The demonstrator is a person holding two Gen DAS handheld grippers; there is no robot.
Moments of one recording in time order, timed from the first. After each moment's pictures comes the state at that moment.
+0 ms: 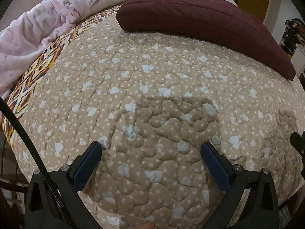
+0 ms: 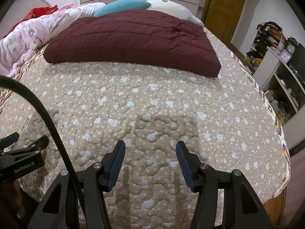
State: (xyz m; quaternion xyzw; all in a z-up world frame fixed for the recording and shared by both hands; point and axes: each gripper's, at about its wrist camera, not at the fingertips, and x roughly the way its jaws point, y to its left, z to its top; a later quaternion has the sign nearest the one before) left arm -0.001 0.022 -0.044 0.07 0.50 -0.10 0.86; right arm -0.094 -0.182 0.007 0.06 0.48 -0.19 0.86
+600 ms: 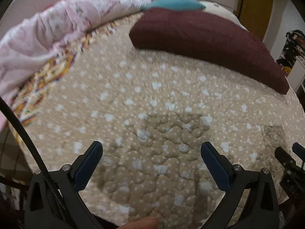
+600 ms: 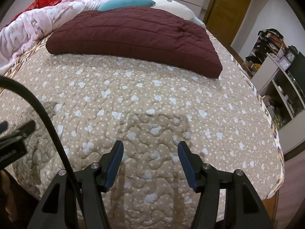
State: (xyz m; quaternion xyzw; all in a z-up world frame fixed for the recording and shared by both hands) left arm -0.022 0.035 -0.005 0.06 0.45 -0.09 0.89; right arm -0.099 -0.165 0.009 0.03 0.48 -0.20 0.85
